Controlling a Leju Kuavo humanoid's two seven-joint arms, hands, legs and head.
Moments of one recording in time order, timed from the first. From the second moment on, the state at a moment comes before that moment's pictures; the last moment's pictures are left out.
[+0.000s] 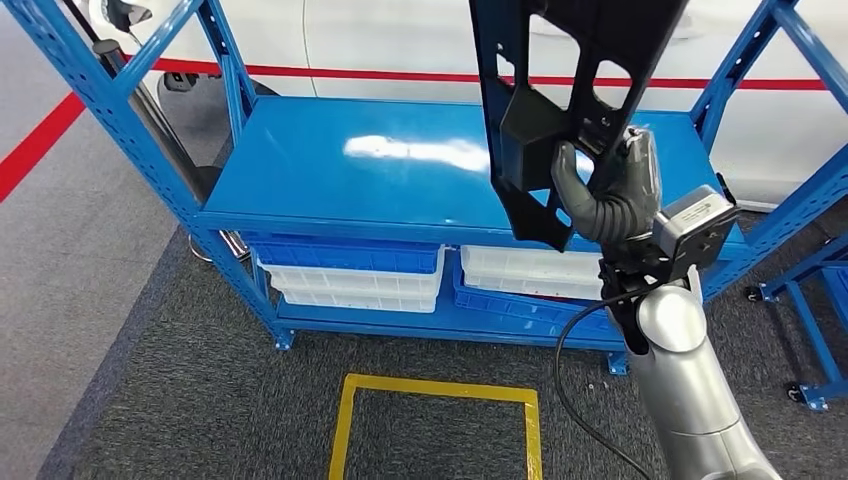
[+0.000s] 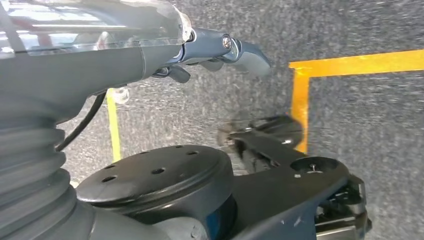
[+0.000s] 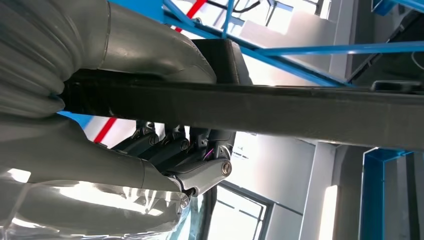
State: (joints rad) left arm -0.09 -0.19 1.00 -0.21 -1.19 0.02 -0.29; right arm -0.47 -0.23 0.28 -1.83 -0.03 -0.05 -0.19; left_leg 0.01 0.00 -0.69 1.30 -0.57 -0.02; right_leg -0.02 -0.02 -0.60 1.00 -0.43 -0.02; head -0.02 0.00
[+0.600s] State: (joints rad) left arm -0.09 -0.19 1.00 -0.21 -1.19 0.02 -0.30; right arm -0.45 -0.23 0.28 -1.84 -0.02 -0.05 -0.19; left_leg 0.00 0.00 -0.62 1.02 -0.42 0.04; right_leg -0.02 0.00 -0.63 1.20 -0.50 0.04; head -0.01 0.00
